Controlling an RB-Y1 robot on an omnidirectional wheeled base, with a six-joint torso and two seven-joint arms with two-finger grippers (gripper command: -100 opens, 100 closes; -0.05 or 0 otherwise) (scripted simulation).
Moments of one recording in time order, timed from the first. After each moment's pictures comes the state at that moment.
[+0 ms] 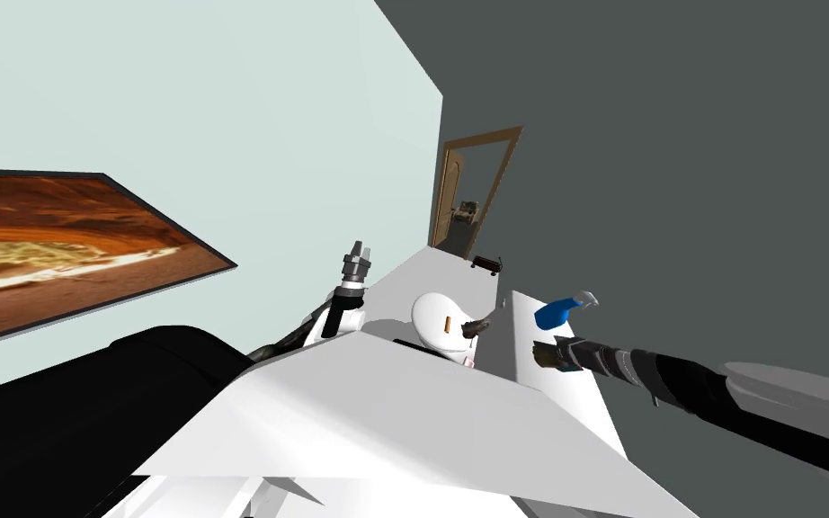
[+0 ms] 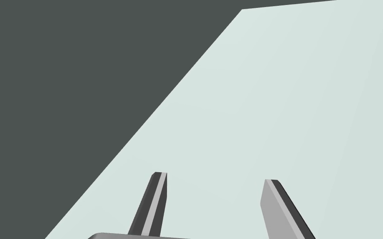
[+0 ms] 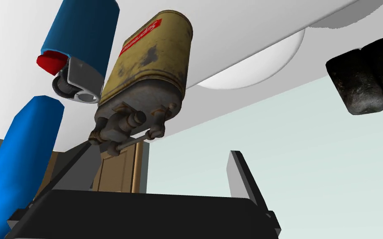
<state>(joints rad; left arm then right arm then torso) 0.46 0.03 0.07 -2.22 -0.11 -0.44 0.15 0.65 -1.91 0.23 -1.80 0.26 -0.35 -0.18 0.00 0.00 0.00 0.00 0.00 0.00</state>
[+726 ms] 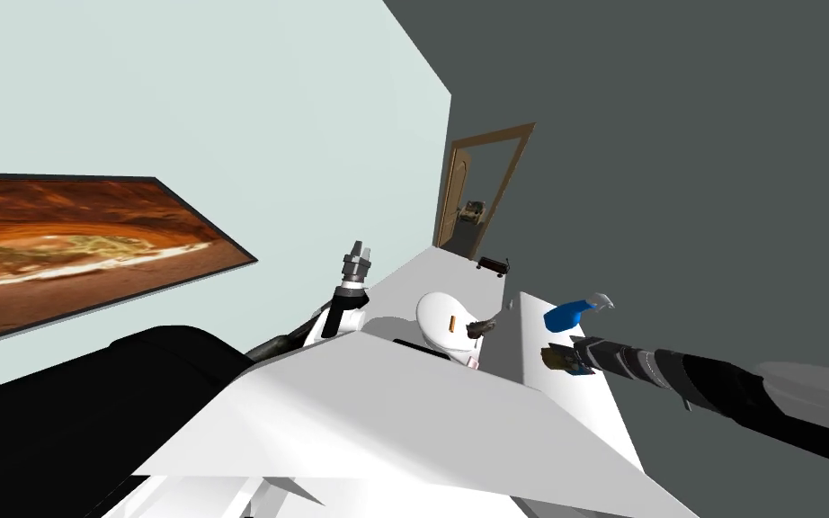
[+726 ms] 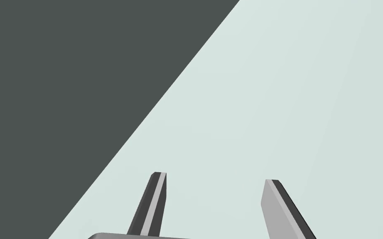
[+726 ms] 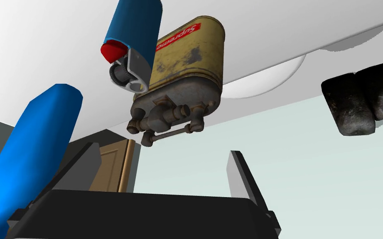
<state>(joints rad) 0.46 0.03 0.07 -2.22 -0.11 -0.44 0.15 0.61 -1.90 0.23 -1.66 0.35 -0.45 -0.18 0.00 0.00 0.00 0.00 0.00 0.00</state>
